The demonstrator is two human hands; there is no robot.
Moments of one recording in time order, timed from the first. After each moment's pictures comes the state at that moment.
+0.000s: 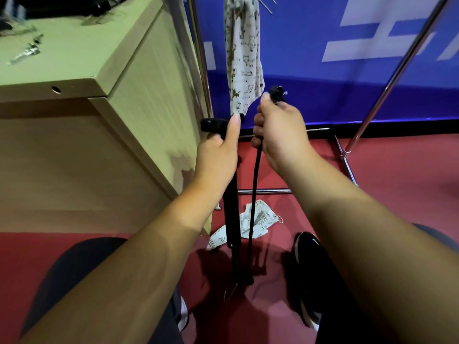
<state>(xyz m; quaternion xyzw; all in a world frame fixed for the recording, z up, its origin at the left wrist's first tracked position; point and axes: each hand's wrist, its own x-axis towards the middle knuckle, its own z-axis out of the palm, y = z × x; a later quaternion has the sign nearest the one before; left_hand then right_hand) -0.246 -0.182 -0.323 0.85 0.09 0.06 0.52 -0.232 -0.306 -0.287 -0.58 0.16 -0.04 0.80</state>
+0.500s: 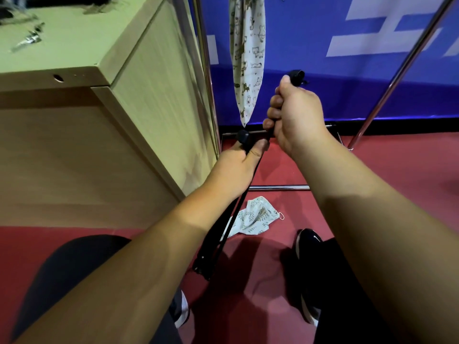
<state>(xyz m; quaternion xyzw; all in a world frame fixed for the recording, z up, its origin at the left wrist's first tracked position) -0.259 -0.186 -0.354 0.90 -0.07 -0.03 0.44 -0.216 -0.323 -0.282 -0.49 0.17 -0.05 0.85</state>
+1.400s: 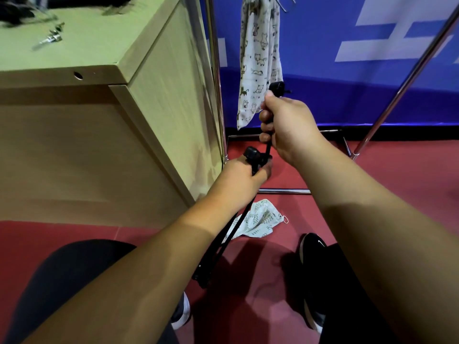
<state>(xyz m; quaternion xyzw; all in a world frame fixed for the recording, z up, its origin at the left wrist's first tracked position) -0.271 -0.176 -0.373 0.90 -0.09 -0.03 0.43 -0.219 -0.306 -0.293 -0.58 0.12 0.02 0.80</state>
